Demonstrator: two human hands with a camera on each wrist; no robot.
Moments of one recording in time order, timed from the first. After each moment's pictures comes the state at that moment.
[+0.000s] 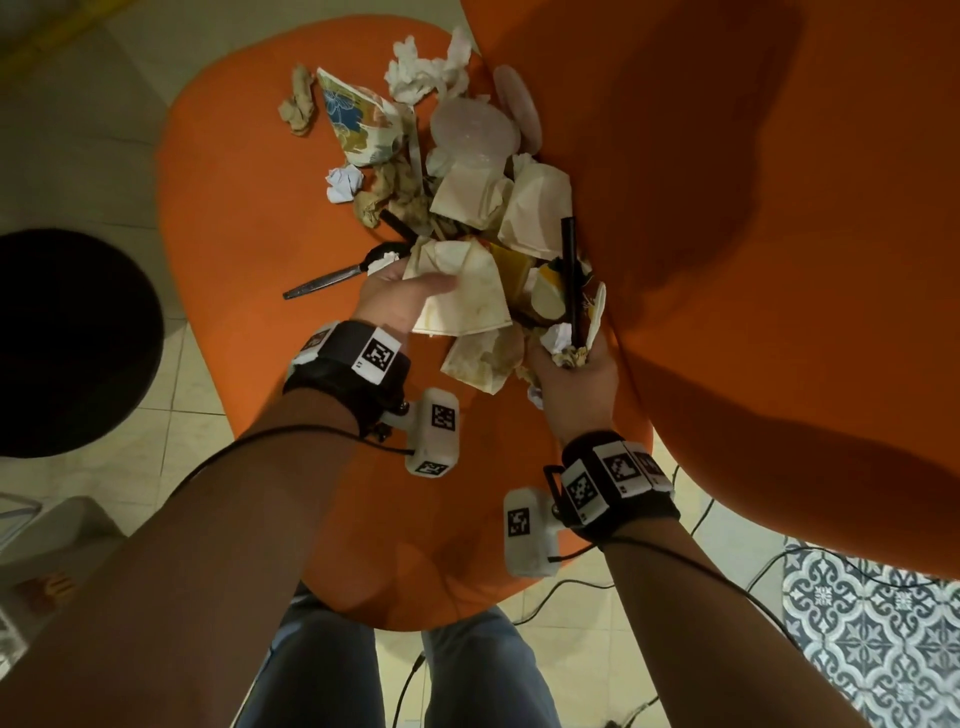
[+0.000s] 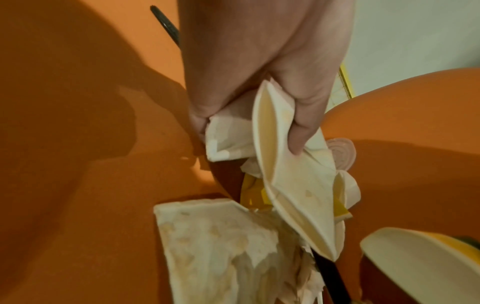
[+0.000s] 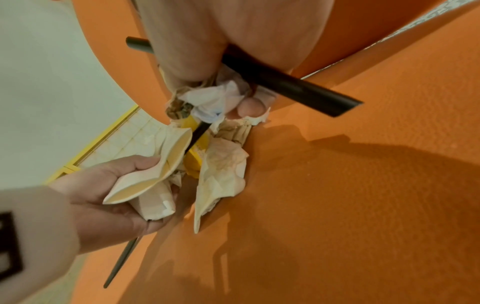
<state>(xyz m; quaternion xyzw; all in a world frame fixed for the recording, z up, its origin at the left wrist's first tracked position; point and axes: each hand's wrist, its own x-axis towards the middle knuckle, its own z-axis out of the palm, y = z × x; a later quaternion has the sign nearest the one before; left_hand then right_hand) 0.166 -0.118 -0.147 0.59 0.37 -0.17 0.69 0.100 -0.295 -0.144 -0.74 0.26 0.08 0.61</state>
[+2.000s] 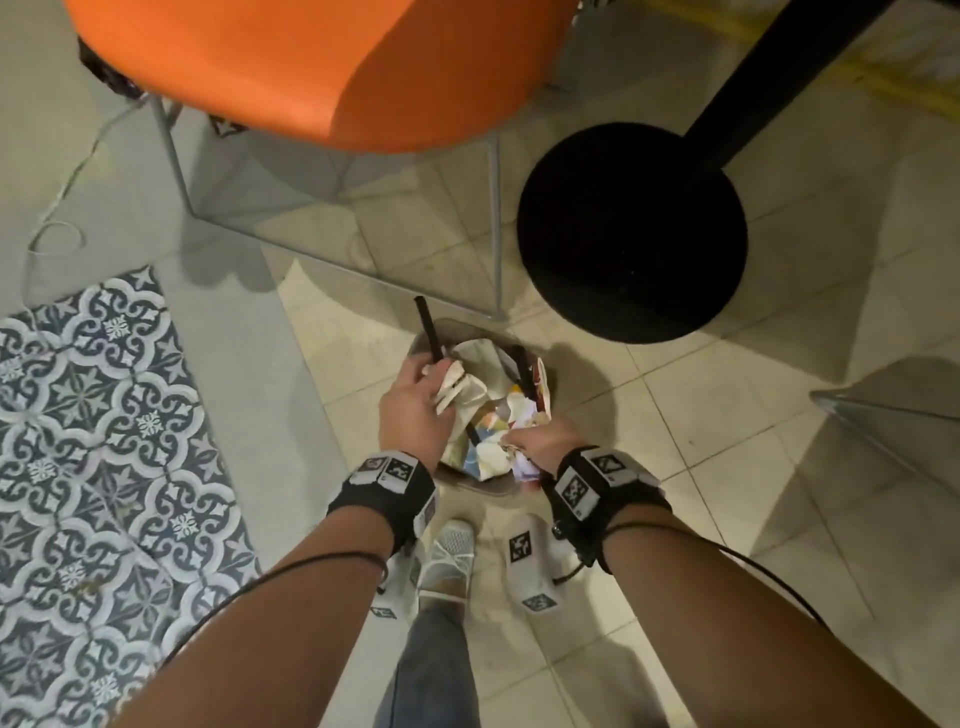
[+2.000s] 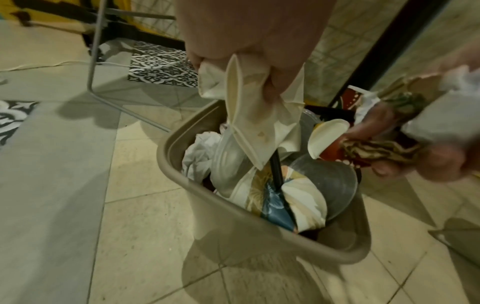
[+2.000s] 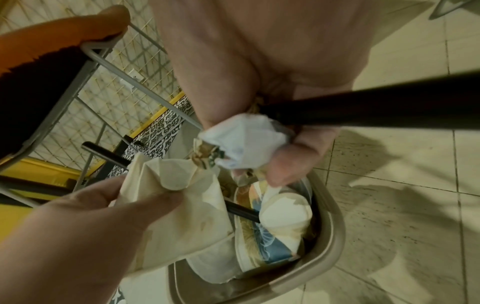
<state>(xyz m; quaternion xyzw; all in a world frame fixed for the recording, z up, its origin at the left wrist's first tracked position) -0.415 0.446 -0.337 0.72 0.59 0.11 0.35 -0.268 0.385 -0.332 -0.79 -0.09 0.60 0.13</state>
